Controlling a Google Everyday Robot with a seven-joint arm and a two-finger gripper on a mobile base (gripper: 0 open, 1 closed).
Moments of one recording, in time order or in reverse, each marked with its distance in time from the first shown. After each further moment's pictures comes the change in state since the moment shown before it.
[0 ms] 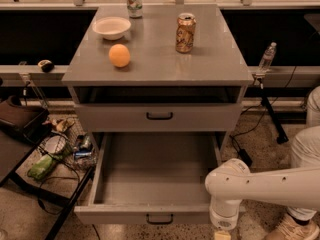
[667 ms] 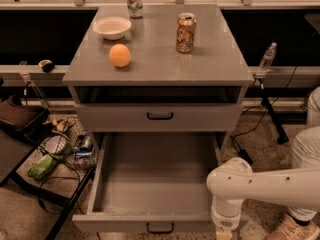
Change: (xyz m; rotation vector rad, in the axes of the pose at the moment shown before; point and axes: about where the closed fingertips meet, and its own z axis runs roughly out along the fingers) arm 0.001 0.006 -0.008 -0.008 0.003 0.001
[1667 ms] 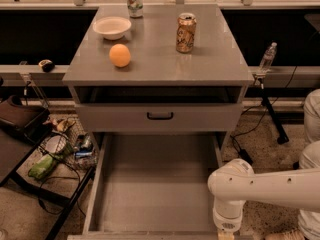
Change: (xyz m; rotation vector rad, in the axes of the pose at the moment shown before) arm 0.000 0.001 -0.003 0.000 0.000 0.000
